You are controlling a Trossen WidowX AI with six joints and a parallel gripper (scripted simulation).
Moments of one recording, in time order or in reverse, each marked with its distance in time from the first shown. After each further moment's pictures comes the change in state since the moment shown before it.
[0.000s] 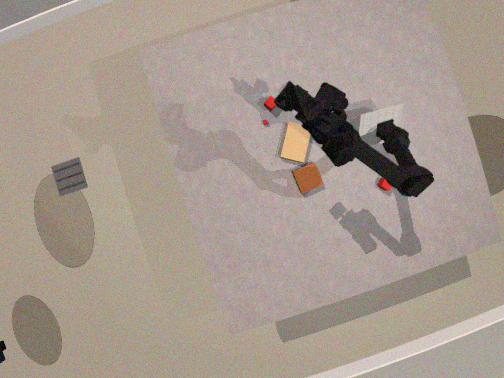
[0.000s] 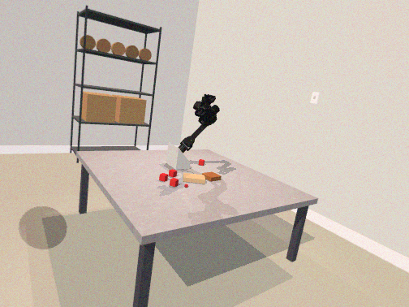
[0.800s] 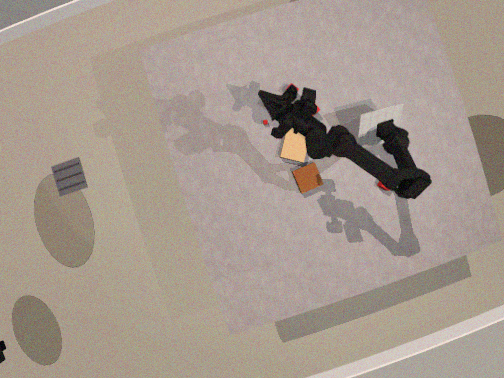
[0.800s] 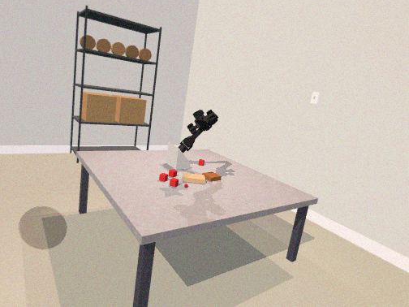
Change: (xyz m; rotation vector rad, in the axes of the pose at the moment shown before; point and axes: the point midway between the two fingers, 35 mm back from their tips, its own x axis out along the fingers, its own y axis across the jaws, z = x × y) arm -0.054 -0.122 -0.026 -0.580 0.328 -0.474
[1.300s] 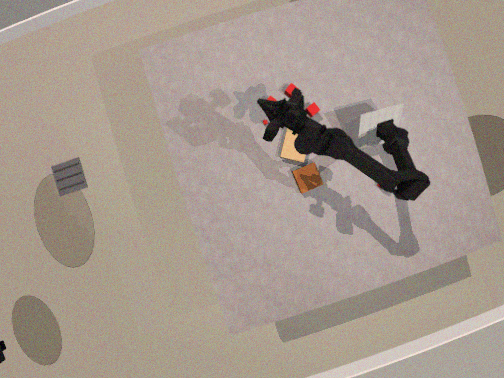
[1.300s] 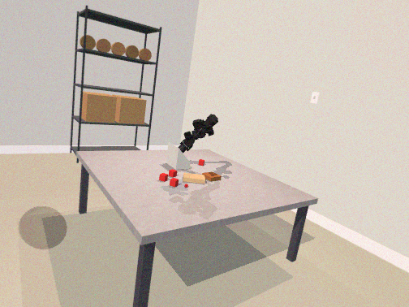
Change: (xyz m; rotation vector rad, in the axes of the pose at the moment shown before) arm -0.023 -0.070 -0.059 -0.333 0.311 -0.234
